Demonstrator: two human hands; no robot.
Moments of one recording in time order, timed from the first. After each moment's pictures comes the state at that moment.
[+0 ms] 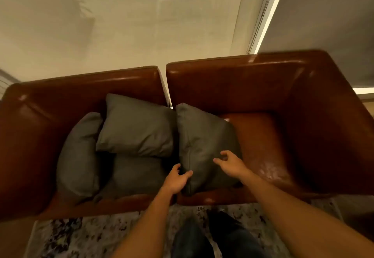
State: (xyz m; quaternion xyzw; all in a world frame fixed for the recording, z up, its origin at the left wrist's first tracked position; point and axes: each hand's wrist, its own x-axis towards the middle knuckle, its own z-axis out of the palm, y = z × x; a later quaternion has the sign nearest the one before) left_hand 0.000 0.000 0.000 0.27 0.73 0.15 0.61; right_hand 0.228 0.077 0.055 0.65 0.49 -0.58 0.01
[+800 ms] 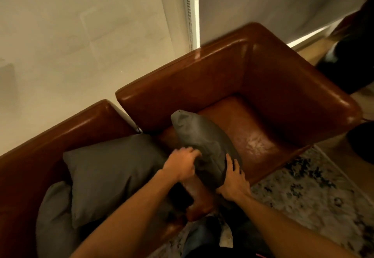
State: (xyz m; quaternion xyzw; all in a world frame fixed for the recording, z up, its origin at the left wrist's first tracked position) left_hand 0.054 0.162 0.089 0.87 0.40 -0.20 0.23; right_hand 0.226 0.042 0.047 0.80 0.42 -0.44 0.05
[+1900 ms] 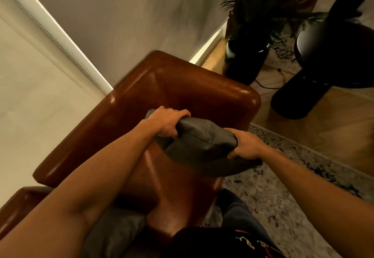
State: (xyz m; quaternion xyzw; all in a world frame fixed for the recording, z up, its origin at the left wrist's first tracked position) left_hand 0.340 0.280 0.178 0.96 0.10 -0.25 0.06; right_hand 0.497 0.014 0.138 0.82 0.39 -0.41 -0.10
